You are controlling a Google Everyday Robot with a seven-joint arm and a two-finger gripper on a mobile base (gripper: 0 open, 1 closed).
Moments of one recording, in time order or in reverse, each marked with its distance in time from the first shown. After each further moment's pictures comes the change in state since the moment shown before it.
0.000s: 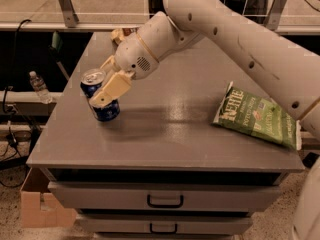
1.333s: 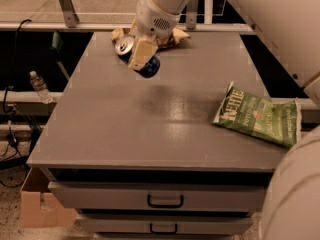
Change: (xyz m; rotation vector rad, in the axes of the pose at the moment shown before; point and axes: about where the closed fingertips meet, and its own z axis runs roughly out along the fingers) arm 0.021 -0.066 -0.107 0.297 0.477 -0.131
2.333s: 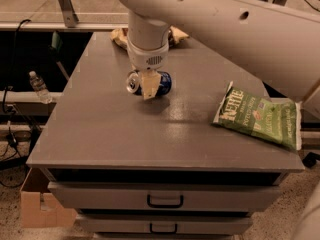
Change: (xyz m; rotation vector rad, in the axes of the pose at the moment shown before) arm 0.044 0.043 0.051 -0.055 0.401 -0.236
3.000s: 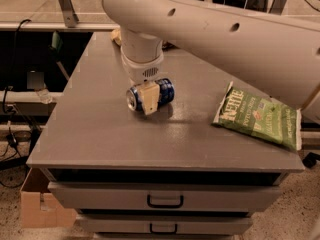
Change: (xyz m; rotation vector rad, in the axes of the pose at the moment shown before) arm -0.012 0.020 0.013 -0.032 0.040 -0.075
